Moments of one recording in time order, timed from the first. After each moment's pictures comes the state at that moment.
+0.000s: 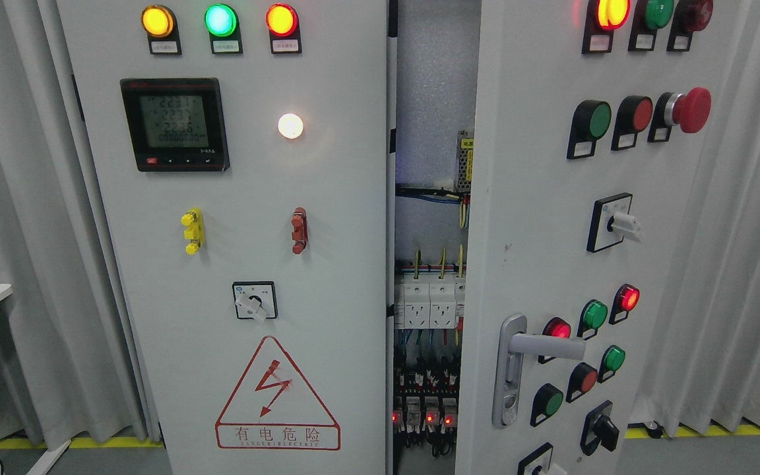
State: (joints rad) left arm 0.00 0.04 0.06 0.00 0.00 -0.11 -0.12; right arm 0.00 0.00 0.25 -0.04 -0.16 0.01 0.04
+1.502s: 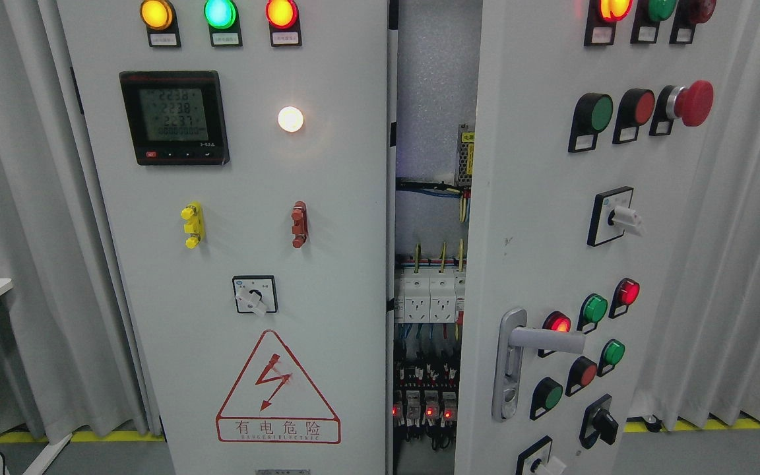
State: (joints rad) left arm 0.34 0.07 0.09 -0.86 0.08 -0.12 -0.66; right arm 0.00 0.00 0.25 -0.04 -0.16 0.02 0.04
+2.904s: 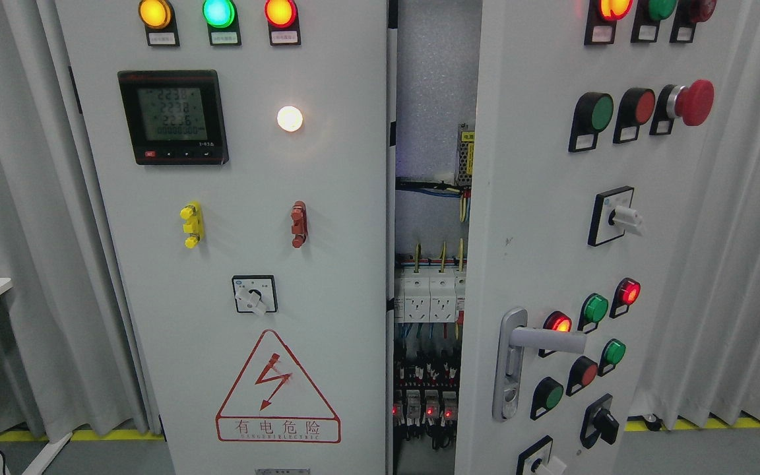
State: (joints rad) left arm -0.03 0.64 -0.05 -1.86 0.93 0.30 -0.86; right arm 0.00 0.00 0.25 -0.04 -0.16 0.02 0.04
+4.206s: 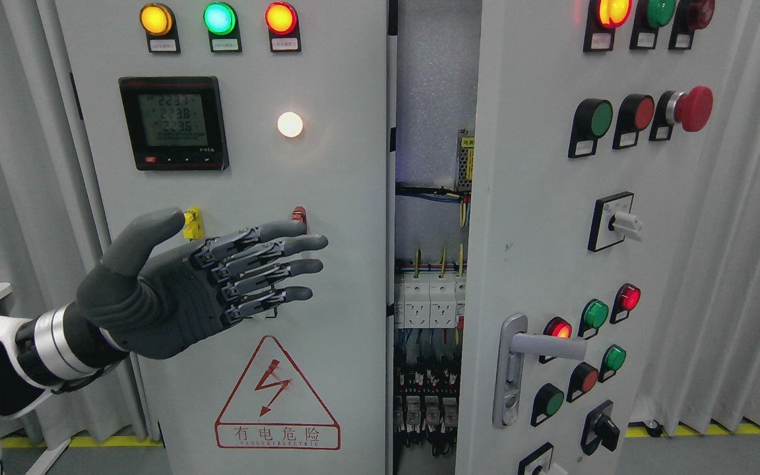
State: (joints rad) left arm -0.96 0.63 -0.33 -1.64 1.25 0.35 -0.79; right arm 0.00 0.00 0.25 -0.04 -0.16 0.02 0.04
